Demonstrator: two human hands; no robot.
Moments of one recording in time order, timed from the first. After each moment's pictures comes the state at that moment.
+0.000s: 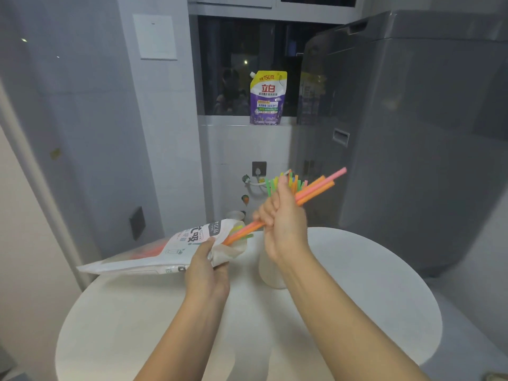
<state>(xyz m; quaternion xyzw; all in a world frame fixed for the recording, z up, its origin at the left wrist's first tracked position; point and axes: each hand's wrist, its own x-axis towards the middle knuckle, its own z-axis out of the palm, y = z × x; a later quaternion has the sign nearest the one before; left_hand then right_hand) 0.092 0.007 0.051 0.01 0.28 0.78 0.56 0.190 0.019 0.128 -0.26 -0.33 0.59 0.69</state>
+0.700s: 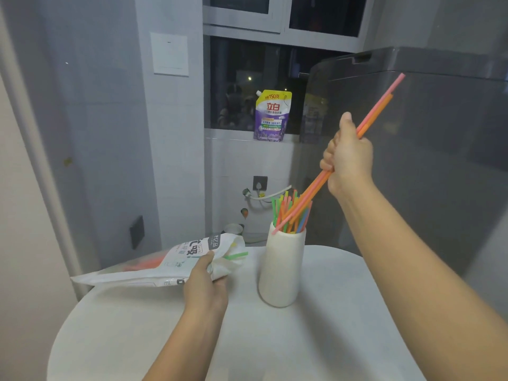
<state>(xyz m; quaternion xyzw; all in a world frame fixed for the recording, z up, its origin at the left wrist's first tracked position) 0.085 0.009 0.055 -0.02 0.27 0.79 0.55 0.250 0.062 0.242 -0.35 -0.39 0.42 0.74</state>
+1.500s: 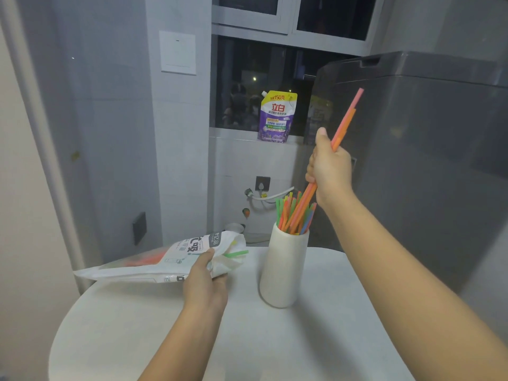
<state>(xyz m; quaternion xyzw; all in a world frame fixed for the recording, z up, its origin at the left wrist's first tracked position) 0.081 0.007 0.056 -0.03 0.26 0.79 0.55 0.228 0.075 0.221 -0.43 -0.48 0.36 0.67</state>
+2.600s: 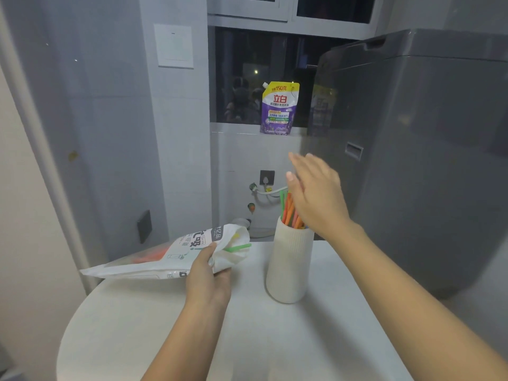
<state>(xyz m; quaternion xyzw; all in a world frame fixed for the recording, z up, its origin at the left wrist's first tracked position) 0.078 0.012 0.057 -0.01 0.26 0.79 0.55 0.243 0.080 0.155 -0.47 -0.78 -0.11 0.39</state>
